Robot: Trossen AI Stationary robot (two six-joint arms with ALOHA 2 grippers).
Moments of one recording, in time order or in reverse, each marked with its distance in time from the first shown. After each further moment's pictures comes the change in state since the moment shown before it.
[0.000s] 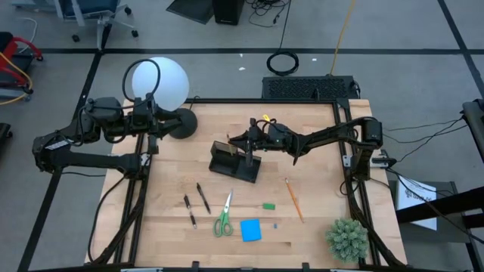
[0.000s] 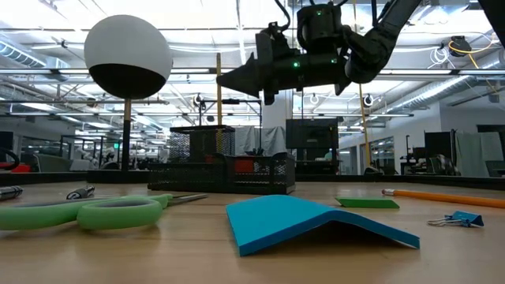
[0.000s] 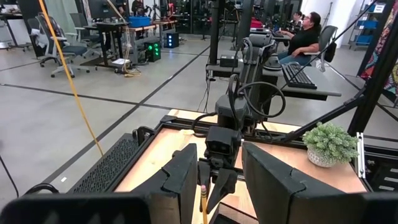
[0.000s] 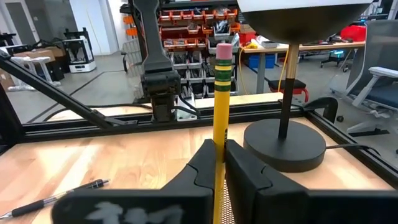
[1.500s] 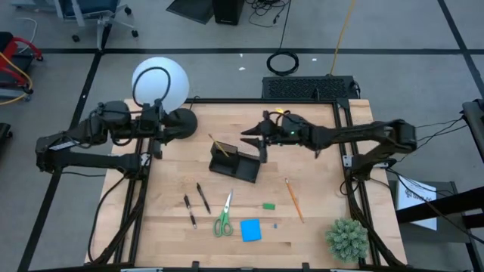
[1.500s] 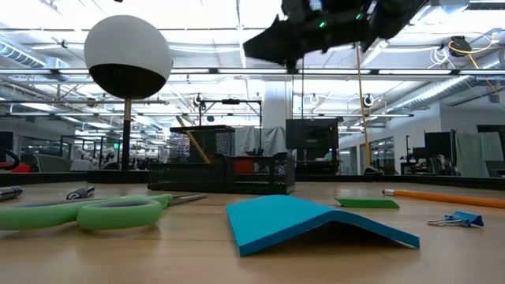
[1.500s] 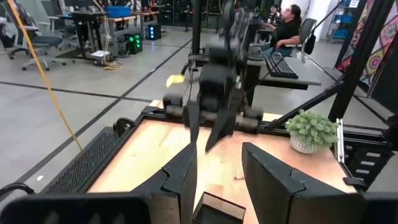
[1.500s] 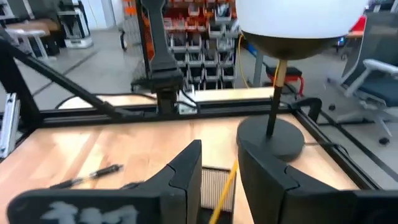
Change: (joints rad) left arm -0.002 -0.003 -0.099 0.068 0.081 -0.011; right arm 0.000 -0.366 0.000 -0.480 0.006 -0.053
